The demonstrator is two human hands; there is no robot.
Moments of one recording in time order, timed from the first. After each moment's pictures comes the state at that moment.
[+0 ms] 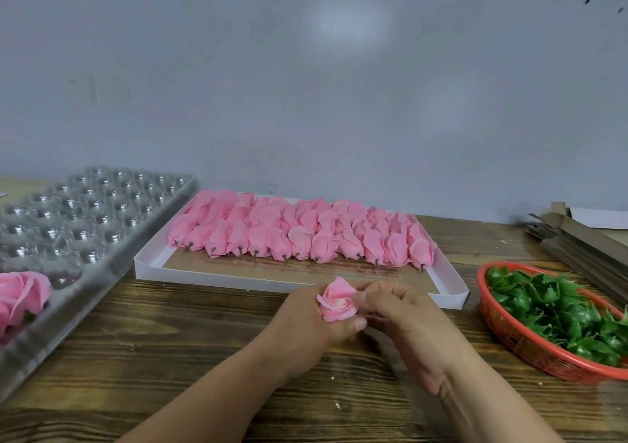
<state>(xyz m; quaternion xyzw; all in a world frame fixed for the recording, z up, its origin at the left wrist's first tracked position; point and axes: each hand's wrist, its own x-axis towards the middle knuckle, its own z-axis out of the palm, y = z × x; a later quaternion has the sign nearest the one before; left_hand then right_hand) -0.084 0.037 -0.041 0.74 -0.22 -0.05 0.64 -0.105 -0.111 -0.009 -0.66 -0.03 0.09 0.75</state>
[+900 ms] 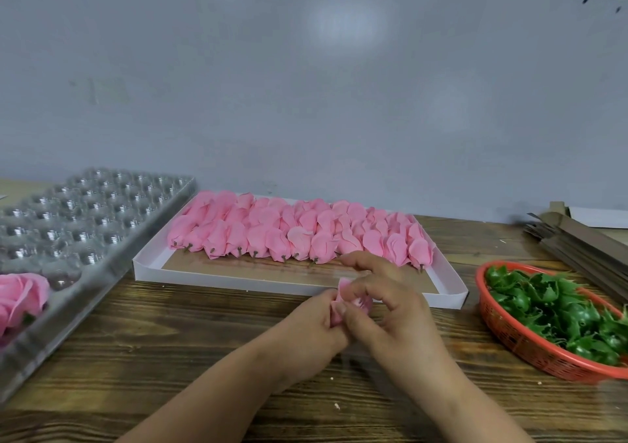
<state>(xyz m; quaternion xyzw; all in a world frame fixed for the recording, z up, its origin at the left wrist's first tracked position) -0.086 0.032 -0.040 0.70 -0.27 -0.15 0.64 -0.113 -0.099 -0.012 -0.85 -0.19 -0.22 0.43</state>
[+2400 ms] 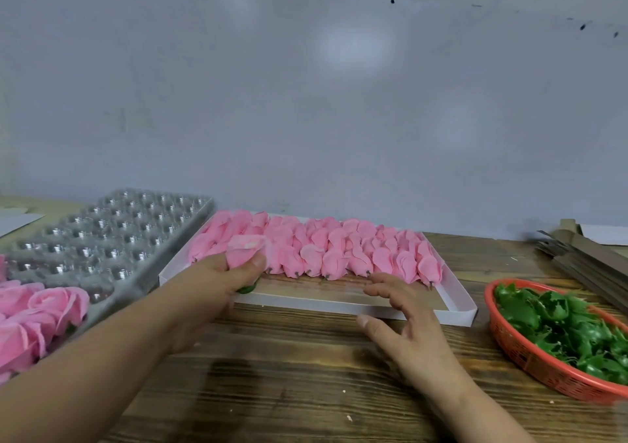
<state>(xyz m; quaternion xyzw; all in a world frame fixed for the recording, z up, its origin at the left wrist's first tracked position) -0.079 0.136 0.010 0.74 0.00 -0.05 0.68 -0.097 -0.120 -0.030 -0.85 -0.14 -0.17 0.48</state>
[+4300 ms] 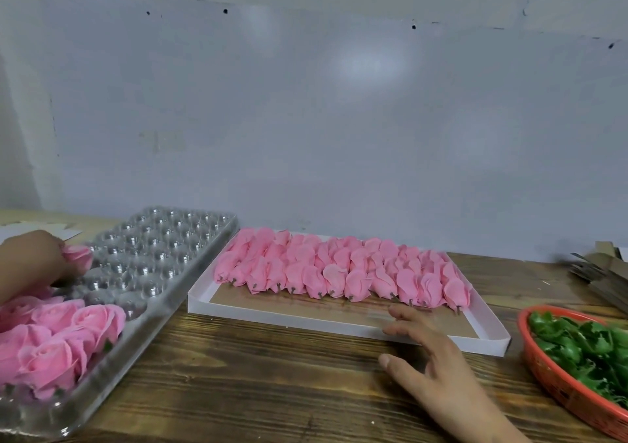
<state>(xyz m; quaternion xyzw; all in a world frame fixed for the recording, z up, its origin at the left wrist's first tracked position) 0.041 0.474 -0.028 0.94 0.29 0.08 0.15 -0.094 -0.120 -0.033 -0.90 -0.17 -0.15 0.38</state>
